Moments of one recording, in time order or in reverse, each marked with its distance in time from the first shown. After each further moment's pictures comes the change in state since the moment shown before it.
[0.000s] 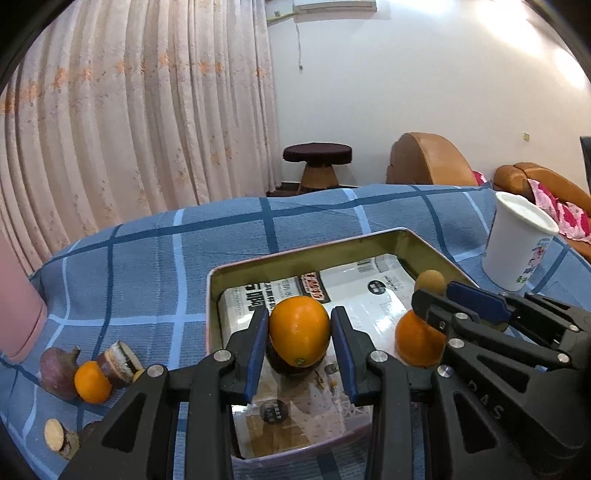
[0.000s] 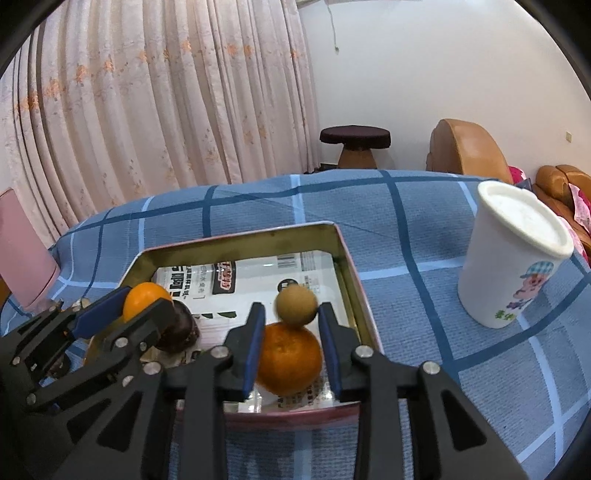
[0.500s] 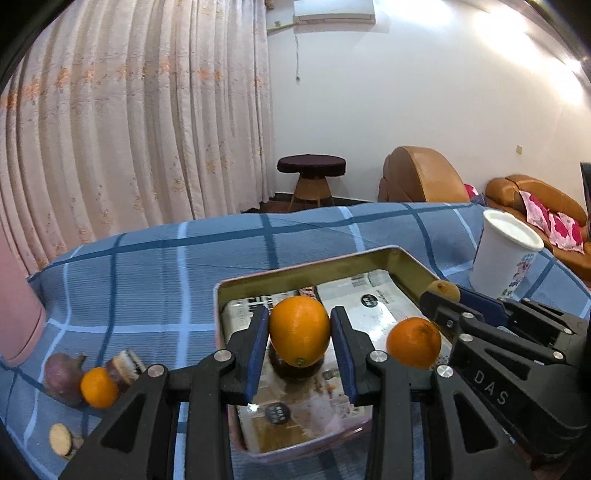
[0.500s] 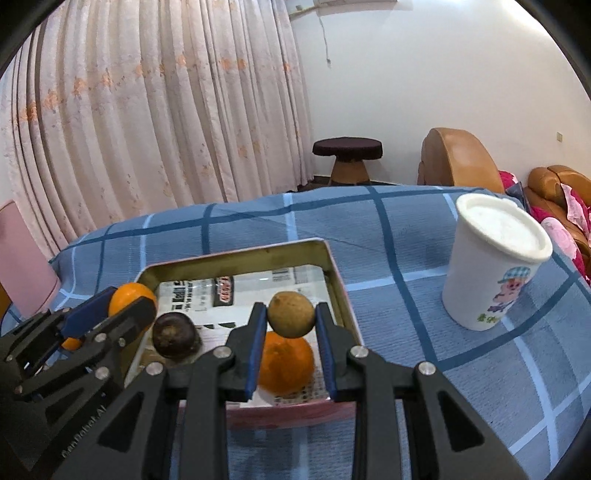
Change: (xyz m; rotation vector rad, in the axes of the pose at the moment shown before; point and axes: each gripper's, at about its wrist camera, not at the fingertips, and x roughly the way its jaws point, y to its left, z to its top) left arm -0.012 0.007 0.007 -0.016 -0.034 -0.053; right arm -0.014 0.000 0.004 0.014 -0.042 -0.026
